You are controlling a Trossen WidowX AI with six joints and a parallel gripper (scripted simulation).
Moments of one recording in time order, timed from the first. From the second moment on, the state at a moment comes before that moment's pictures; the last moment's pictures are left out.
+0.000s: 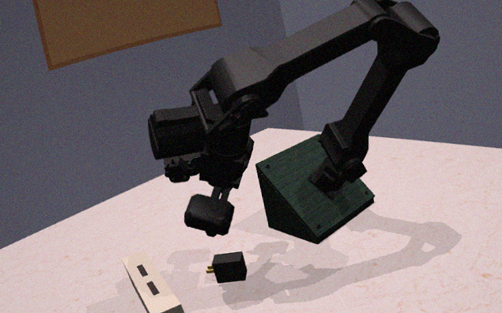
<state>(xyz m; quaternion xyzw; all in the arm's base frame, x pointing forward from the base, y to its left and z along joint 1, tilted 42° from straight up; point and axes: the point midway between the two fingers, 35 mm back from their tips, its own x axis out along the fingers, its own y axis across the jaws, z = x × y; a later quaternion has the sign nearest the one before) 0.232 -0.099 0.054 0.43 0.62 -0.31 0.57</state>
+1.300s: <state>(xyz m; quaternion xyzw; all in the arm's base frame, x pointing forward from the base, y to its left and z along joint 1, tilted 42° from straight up) 0.252 -0.078 0.025 0.56 0.66 -0.05 0.50</state>
